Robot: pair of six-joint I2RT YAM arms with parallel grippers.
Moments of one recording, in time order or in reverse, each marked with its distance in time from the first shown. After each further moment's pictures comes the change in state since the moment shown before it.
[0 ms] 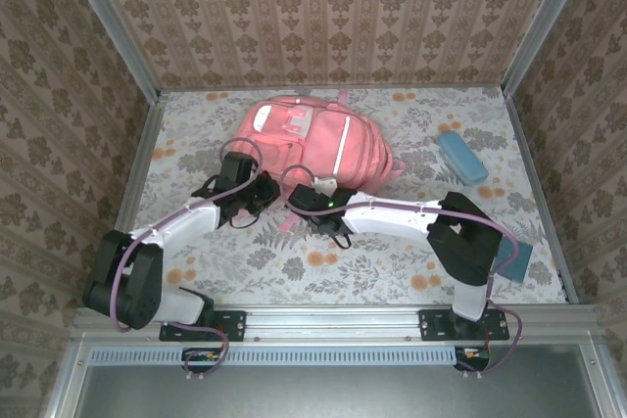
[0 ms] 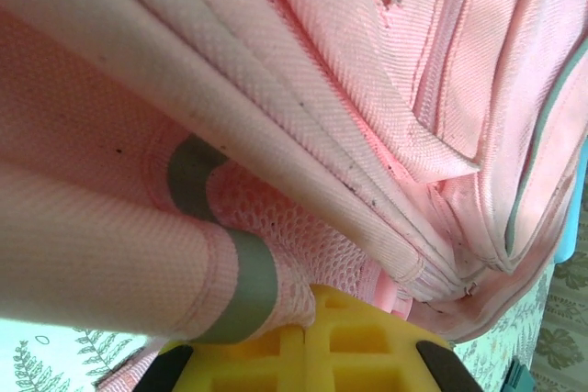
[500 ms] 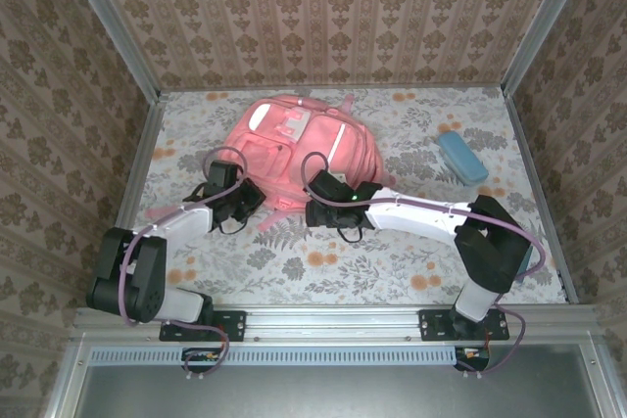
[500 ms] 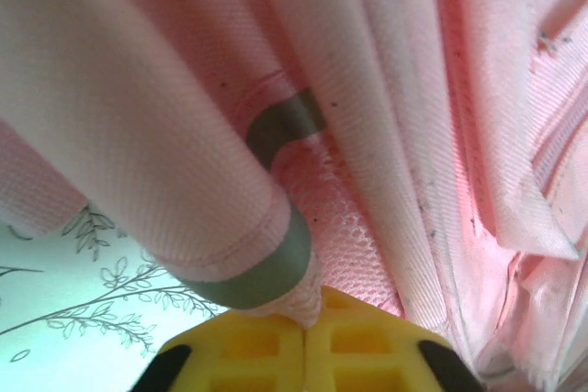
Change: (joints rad) left arm 0.124 0.027 -0.099 0.057 -0.018 -0.016; right arm -0.074 -0.141 -0.108 0.153 -0.239 -0.008
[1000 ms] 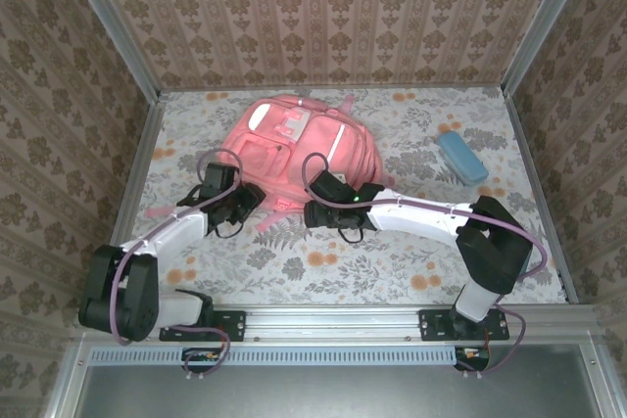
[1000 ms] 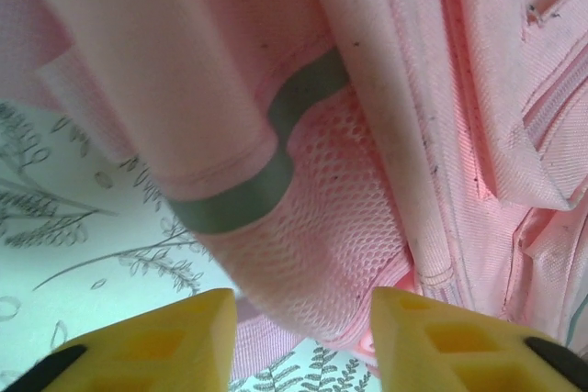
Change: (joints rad) left arm 0.002 -0.088 0.002 -0.121 -0.054 0.007; right arm -0.010 -0.017 -0.028 0.039 -0.025 -0.019
